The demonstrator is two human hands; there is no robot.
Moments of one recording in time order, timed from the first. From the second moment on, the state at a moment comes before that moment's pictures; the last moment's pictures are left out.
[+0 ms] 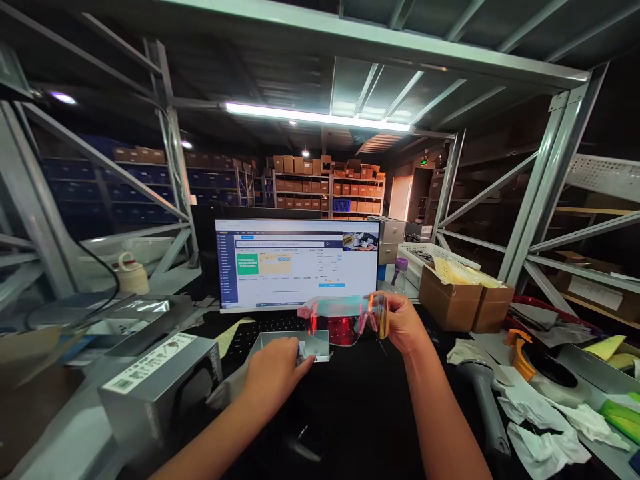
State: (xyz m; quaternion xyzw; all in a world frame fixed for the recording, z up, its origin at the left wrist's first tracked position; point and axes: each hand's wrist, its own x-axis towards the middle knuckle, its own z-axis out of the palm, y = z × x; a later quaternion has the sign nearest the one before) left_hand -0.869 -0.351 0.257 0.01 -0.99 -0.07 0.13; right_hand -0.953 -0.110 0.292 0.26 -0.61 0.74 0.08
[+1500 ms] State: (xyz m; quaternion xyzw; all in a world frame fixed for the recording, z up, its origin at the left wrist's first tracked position) left_hand -0.747 -0.393 0.173 0.06 -0.88 -0.39 0.27; right_hand -0.821 -0.050 0.194 0.10 -0.75 0.65 -0.05
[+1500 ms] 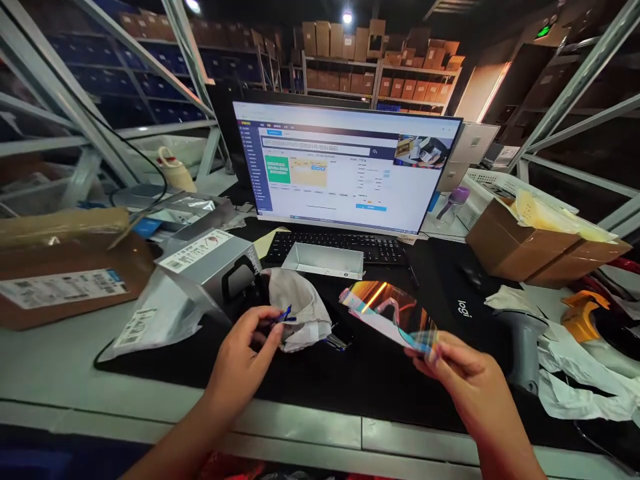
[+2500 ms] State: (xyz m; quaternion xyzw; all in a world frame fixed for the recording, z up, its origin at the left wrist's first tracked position) left_hand -0.761 -0.379 0.209 -0.05 -0.88 -0.42 0.23; right_hand -0.757 -0.114 0.156 0.28 -0.81 0.47 0.22
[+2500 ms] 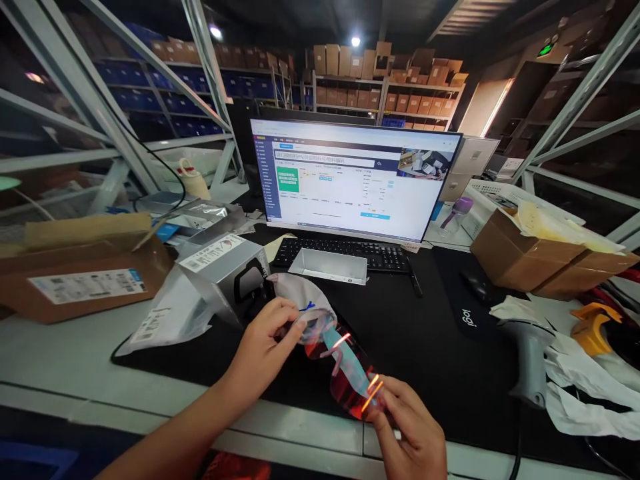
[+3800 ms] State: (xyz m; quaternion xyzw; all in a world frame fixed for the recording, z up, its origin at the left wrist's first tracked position) left_hand -0.808 -0.375 0.276 -0.20 -0.98 0.04 0.05; right_hand -0.765 -0.111 0.147 0.45 -0.79 0.34 0.22
